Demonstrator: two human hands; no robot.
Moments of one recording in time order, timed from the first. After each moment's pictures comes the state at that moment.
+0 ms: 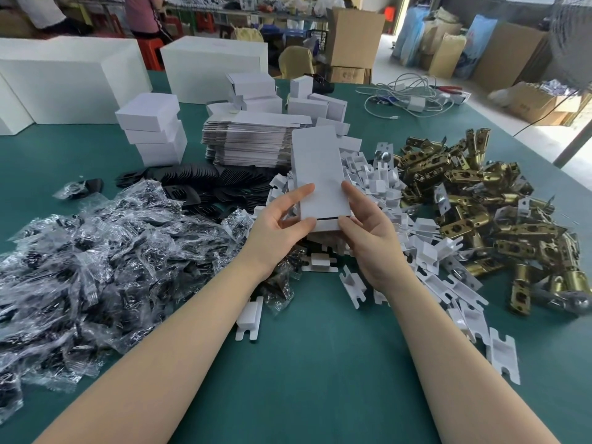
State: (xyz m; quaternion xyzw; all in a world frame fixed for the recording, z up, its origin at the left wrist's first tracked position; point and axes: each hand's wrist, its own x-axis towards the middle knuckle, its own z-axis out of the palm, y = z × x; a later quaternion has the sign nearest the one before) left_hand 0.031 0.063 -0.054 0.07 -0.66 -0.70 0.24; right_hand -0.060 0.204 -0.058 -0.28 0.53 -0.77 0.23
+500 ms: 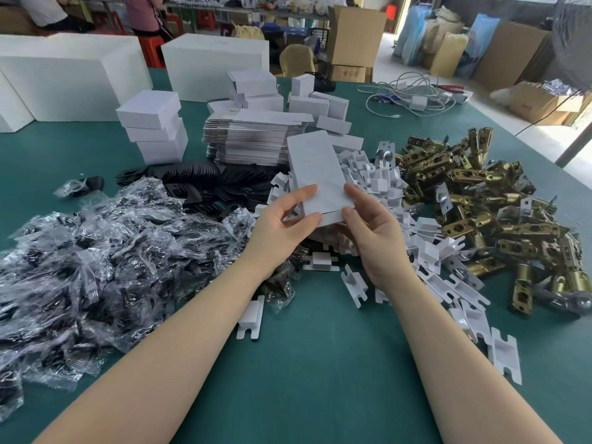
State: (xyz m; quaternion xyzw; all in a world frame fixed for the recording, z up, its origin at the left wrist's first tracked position) left_hand 0.028 0.061 -0.058 0.08 -0.69 -0.67 0.26; right_hand -0.063 0.203 -0.059 -0.27 0.57 -0.76 0.16
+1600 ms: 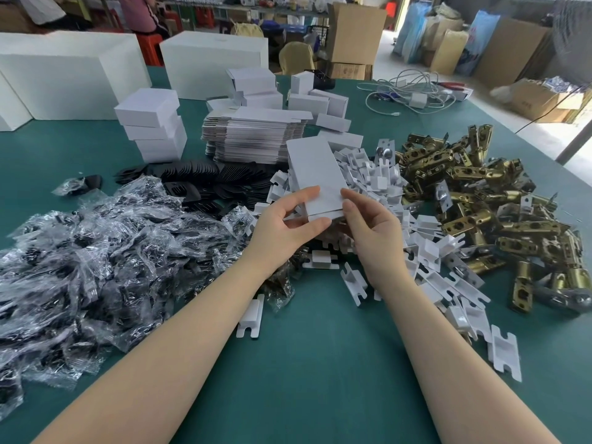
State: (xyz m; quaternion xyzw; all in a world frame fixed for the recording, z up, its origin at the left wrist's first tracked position) left_hand 0.028 0.064 -0.059 0.08 -0.71 -0.66 0.26; right_hand -0.056 0.201 -0.057 -0.24 0.65 -0.71 0.08
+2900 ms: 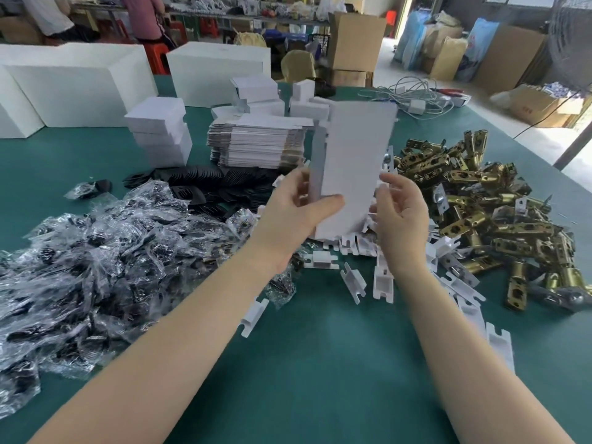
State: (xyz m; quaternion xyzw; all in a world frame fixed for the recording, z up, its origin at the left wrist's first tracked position) left_hand 0.041 0.089 -0.002 0.09 -0.66 -0.71 0.24; right_hand -0.064 0.217 -0.025 -0.21 0.73 -0.64 -0.08
